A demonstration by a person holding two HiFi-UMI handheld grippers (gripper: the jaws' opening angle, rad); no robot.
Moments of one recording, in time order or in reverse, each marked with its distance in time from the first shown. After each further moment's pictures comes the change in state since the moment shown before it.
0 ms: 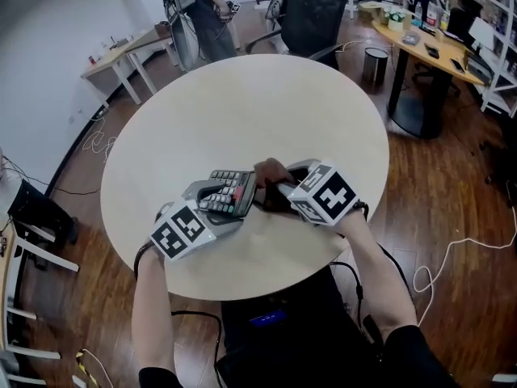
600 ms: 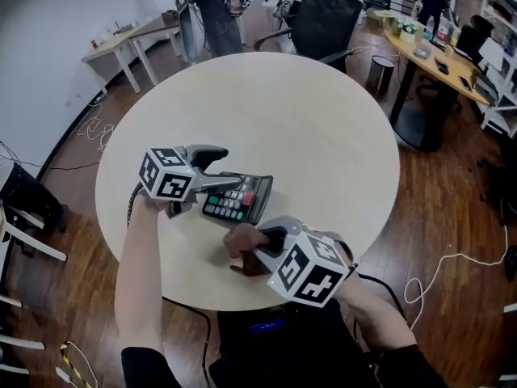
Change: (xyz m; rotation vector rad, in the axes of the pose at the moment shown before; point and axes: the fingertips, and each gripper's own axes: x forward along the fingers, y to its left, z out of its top) left arm 0.013 0.106 0.007 -0.367 -0.284 -0.175; right arm 0.001 0.132 0.001 -0.305 0.055 0.178
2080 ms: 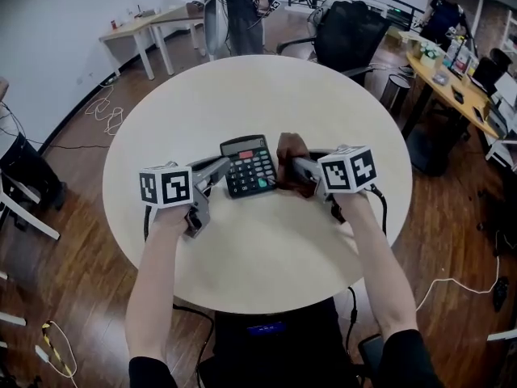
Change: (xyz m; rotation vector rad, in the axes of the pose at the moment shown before) left arm -0.078 0.048 -0.037 -0.560 -0.344 0.336; right arm 0.041 -0.210 -0.001 0.570 -0.208 -0.108
